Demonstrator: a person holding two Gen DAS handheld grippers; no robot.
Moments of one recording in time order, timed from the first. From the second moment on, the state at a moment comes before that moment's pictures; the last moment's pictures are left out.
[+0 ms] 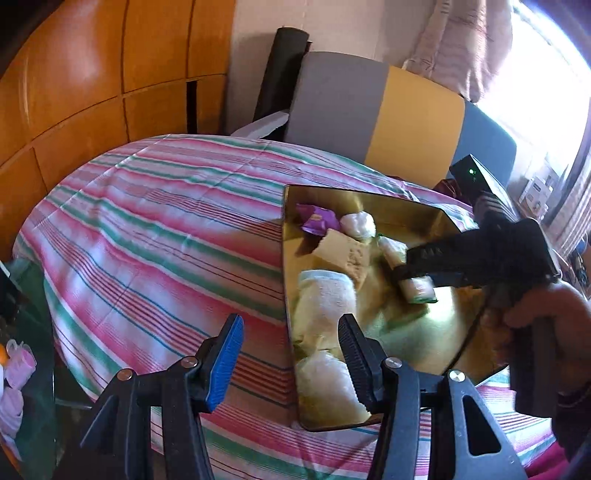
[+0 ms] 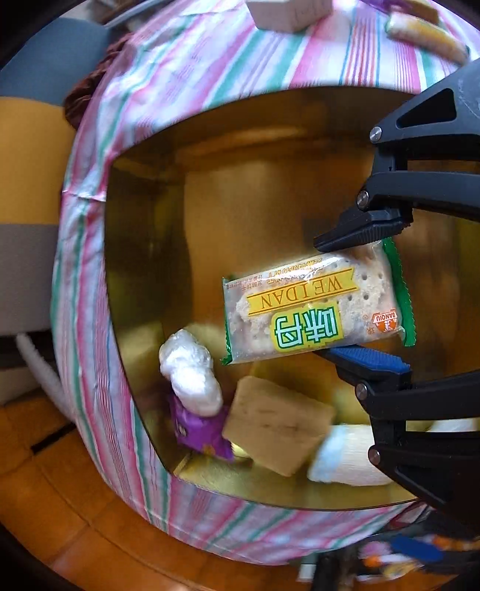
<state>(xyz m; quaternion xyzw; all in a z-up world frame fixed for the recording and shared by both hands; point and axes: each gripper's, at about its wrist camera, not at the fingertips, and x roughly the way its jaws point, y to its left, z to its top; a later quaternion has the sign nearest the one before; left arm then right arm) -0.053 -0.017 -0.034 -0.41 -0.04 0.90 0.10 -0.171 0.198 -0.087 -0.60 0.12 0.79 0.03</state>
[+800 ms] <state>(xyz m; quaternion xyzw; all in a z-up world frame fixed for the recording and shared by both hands) -0.036 -0.010 -0.019 -0.39 -0.03 0.91 0.10 -0.106 0.203 -0.047 -0.49 0.11 0.86 -0.06</state>
